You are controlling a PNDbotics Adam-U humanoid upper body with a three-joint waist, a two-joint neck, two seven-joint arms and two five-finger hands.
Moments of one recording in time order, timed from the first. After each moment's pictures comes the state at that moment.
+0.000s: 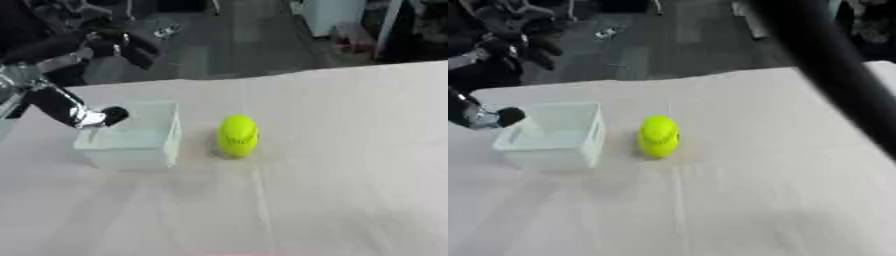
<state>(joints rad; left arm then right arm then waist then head) -0.49 1.02 -0.14 -1.55 -0.11 -0.70 -0.36 -0.09 -0.63 -0.21 -1.99 -0.77 -0.81 0.10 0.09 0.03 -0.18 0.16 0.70</state>
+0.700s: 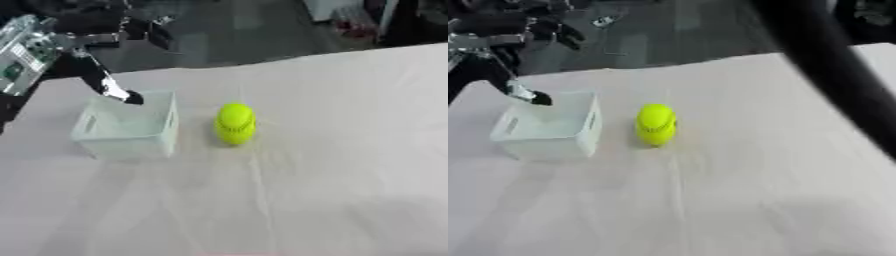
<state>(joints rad) -0.70 0.93 -0.22 -1.24 -0.43 -0.71 -0.38 -0.16 -0.65 -0.22 -1.99 -0.83 -0.71 0.13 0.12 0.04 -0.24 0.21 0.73</state>
